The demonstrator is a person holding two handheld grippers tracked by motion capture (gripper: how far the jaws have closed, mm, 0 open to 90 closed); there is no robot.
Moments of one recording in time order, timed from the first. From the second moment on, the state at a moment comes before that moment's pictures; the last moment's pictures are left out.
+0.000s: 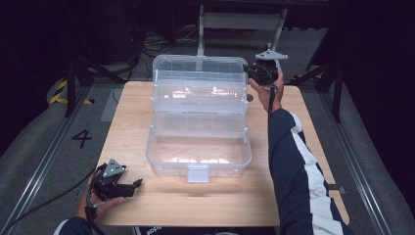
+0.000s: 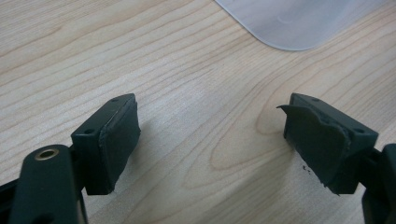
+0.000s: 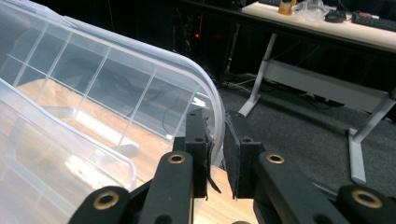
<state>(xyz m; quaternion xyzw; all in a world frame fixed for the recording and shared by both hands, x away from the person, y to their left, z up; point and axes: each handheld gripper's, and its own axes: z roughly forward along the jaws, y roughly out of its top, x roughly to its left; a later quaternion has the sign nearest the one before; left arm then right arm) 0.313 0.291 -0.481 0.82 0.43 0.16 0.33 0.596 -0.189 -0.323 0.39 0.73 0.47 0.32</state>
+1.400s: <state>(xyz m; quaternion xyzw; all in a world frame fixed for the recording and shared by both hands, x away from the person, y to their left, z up) 0.315 0.293 -0.481 0.83 0.42 0.16 0.33 0.644 -0.179 -0.378 0.42 0.76 0.39 0.29</state>
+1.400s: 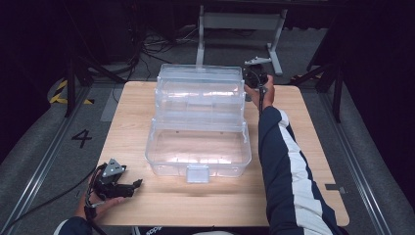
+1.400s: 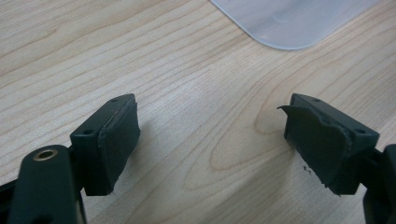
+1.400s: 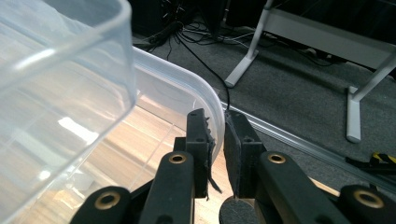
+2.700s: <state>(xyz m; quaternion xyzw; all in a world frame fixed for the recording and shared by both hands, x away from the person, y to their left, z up) 0.315 0.293 -0.481 0.83 0.42 0.16 0.33 0.624 -0.182 -0.359 0.41 0.77 0.38 0.31</state>
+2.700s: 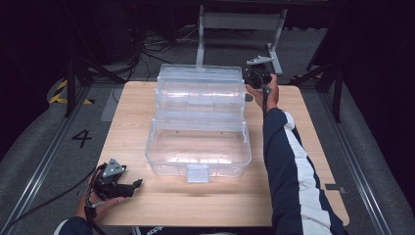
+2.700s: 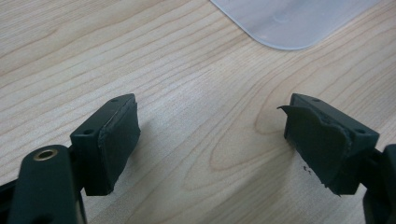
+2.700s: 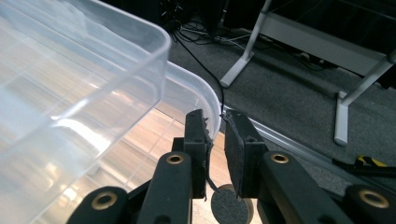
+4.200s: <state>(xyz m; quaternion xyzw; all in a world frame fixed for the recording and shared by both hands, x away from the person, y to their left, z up) 0.316 0.293 -0.481 0.83 0.41 0.16 0.33 0.516 -0.231 -0.335 0.32 0.83 0.35 0.29</state>
